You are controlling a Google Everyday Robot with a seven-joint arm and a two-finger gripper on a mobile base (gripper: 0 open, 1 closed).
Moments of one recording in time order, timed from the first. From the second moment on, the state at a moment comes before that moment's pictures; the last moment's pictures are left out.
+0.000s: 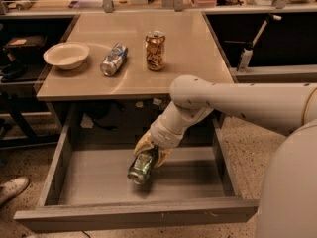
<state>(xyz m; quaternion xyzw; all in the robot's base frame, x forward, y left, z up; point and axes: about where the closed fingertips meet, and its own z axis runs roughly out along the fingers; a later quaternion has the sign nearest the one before) 0.505 0.027 0.638 -0.09 -0.96 -0.26 0.11</state>
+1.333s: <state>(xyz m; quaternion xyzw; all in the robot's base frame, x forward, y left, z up) 0.537 0.009 0.600 -0.17 -0.95 -0.24 0.09</state>
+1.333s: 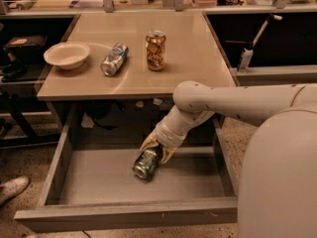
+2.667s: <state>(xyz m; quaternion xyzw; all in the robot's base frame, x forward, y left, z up) 0.537 0.009 0.600 -0.17 -0.95 -0.24 0.09</state>
